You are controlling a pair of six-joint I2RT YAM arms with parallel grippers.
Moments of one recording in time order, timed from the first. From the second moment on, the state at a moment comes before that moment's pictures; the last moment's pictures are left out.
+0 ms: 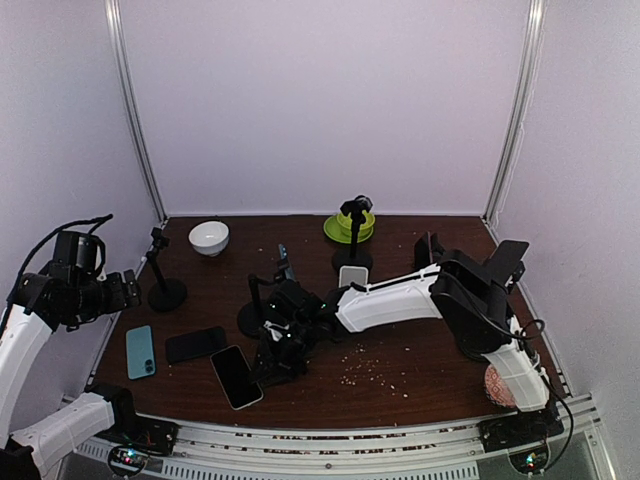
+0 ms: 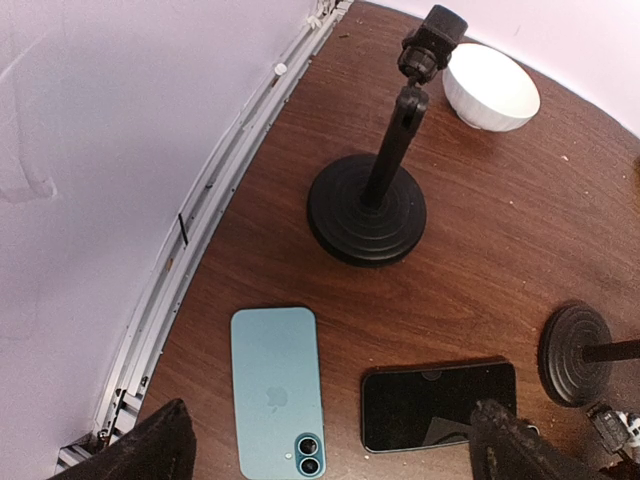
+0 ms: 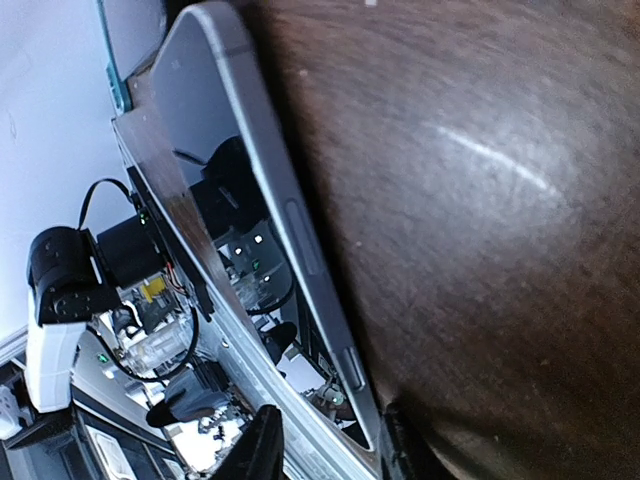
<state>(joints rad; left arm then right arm) -0.10 0.69 0.81 -0.94 -0.25 -0.41 1.09 2.34 1.67 -0.25 -0.73 1.08</state>
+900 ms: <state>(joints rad) -0.10 0.67 0.81 -0.94 -0.25 -0.41 1.09 2.07 1.61 -0.54 -0.45 0.89</state>
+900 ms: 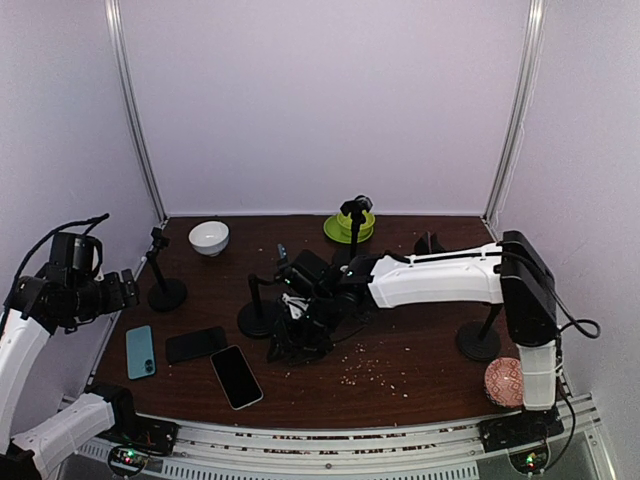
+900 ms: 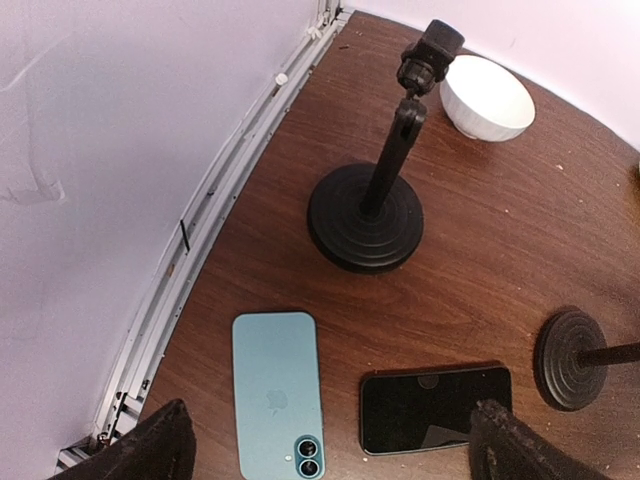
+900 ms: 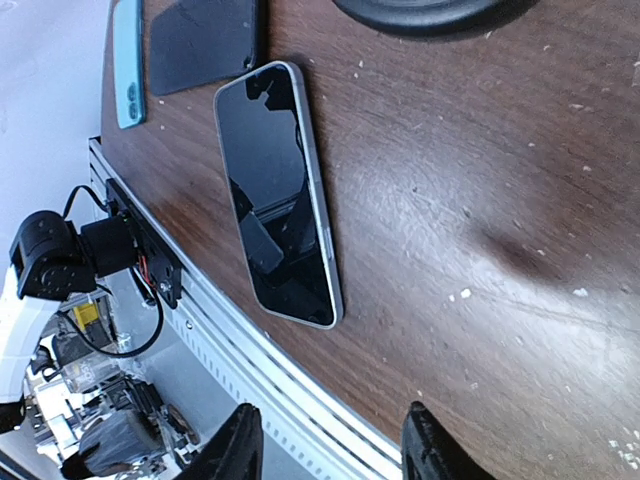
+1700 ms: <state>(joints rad) -0.10 0.66 0.81 -0.94 -0.25 -0.41 1.18 1.50 1.39 -0.59 0.05 0.79</state>
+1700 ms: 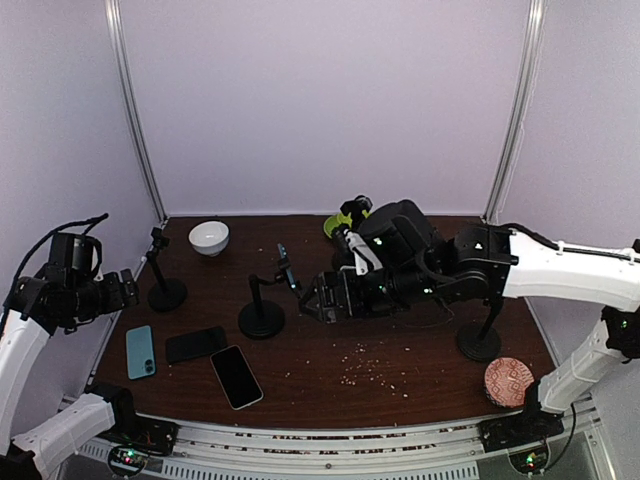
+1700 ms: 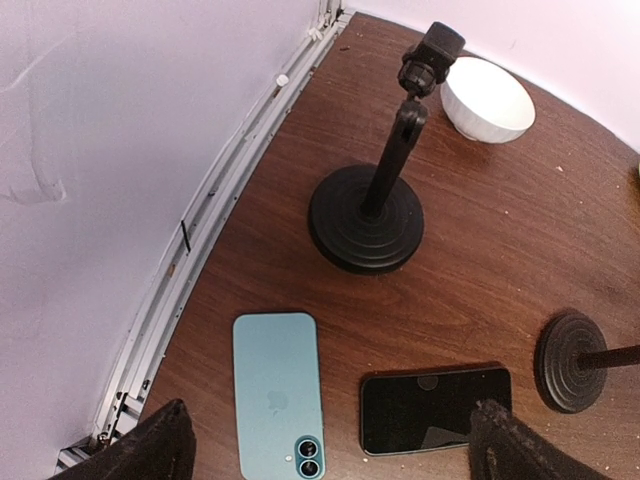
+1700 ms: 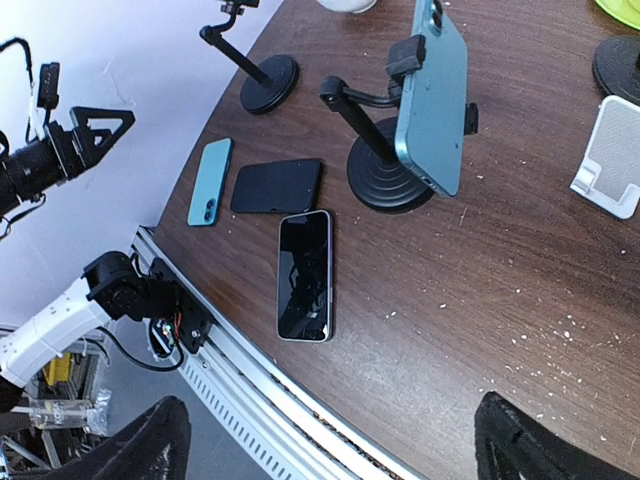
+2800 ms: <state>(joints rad) -0.10 0.67 0.81 -0.94 -0.26 -0.41 0.53 1.57 1.73 -0.85 0.20 0.54</state>
